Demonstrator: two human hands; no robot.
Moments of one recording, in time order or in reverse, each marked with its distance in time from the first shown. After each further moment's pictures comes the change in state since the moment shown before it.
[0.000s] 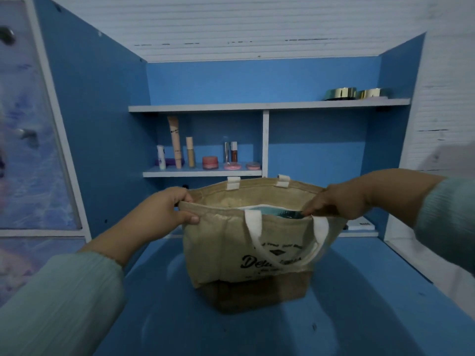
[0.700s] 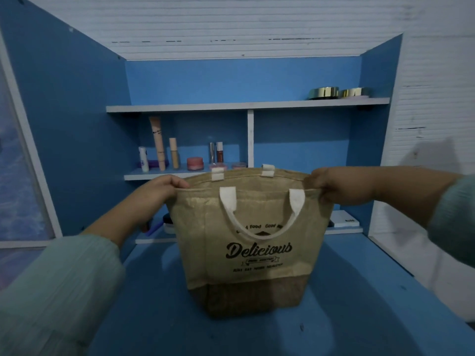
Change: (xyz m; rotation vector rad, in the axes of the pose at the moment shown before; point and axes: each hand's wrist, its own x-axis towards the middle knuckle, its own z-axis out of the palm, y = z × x) left_hand 0.032 0.011 -0.001 -0.362 -0.045 -0.239; right_hand -0.011 0.030 0.007 0.201 0.401 0.031
